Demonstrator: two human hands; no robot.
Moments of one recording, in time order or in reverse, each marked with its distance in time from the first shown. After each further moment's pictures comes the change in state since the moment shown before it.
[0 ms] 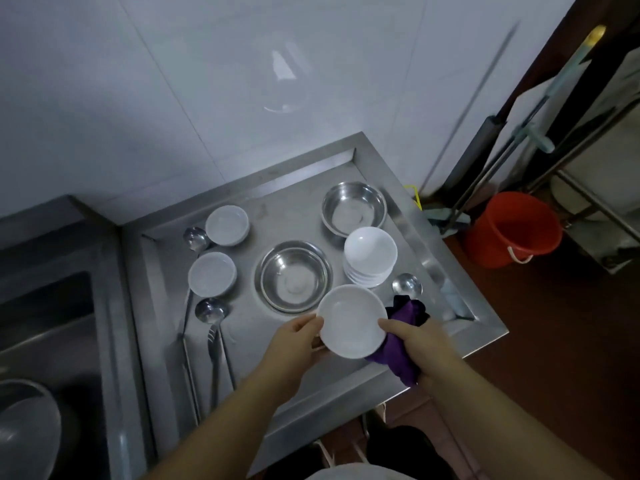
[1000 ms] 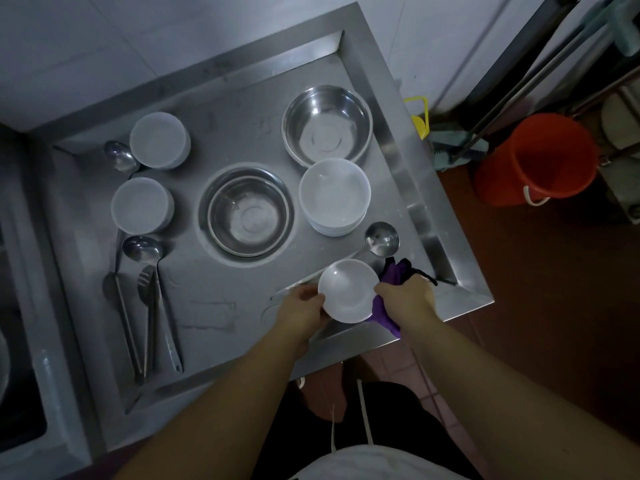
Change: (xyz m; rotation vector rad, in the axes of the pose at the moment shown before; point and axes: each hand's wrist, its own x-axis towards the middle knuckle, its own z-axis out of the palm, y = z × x) left_hand 0.119 -0.112 0.102 0.008 0.189 -0.256; right_hand 0.131 0.019 -0.067 -0.741 0.153 0.092
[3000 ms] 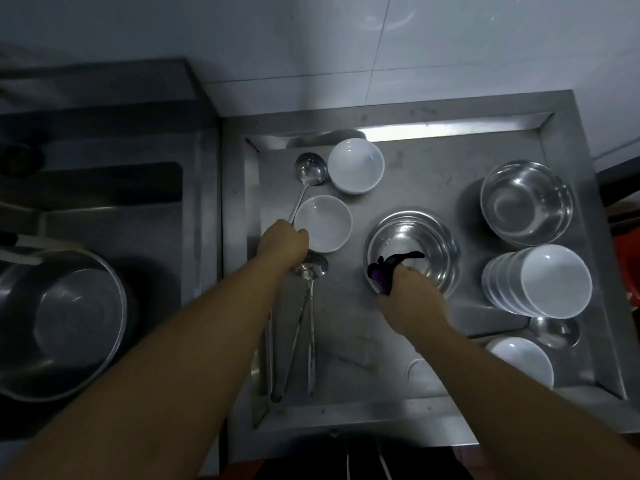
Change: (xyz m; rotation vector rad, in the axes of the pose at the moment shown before) left_hand 0.101 0.181 -0.354 0.634 0.375 0.225; right_hand -0.113 -0.202 0.251 -0.882 -0.021 -0.684
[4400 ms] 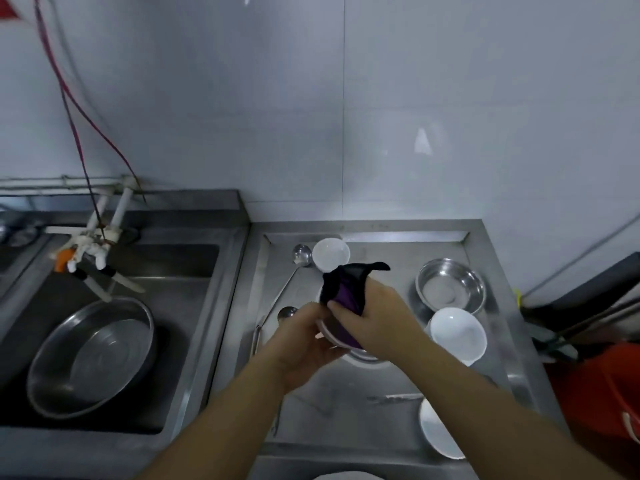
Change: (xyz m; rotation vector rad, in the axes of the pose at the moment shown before) left_hand -0.311 0.063 0.008 -1.272 -0.465 0.167; right_hand -0.144 0.028 -0.155 0.400 0.277 -0.669
